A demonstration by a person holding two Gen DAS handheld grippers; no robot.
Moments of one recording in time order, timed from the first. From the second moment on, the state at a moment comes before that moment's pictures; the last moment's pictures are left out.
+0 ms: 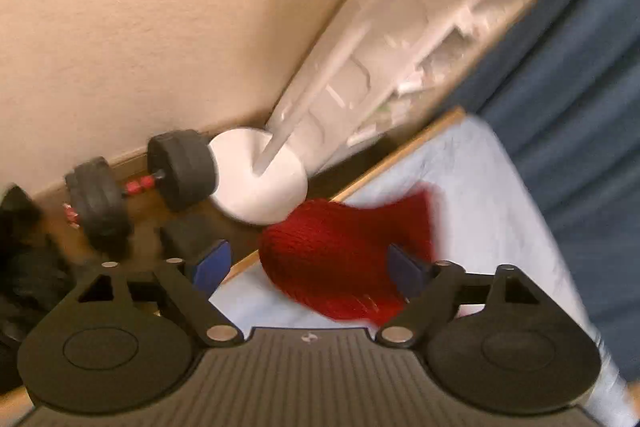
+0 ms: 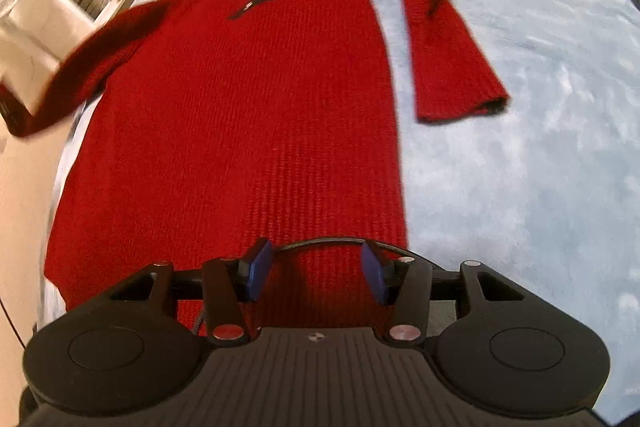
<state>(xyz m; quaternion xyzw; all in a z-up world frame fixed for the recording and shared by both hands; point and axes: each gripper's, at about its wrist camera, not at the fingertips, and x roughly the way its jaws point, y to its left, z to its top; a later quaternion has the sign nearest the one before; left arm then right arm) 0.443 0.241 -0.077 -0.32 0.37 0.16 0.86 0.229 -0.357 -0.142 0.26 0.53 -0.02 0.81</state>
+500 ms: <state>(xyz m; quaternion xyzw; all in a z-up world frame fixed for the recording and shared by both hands) 0.220 0.105 -0.192 0.02 0.53 -0.06 0.84 0.099 -0.347 -0.003 0.08 0.42 0.03 0.91</state>
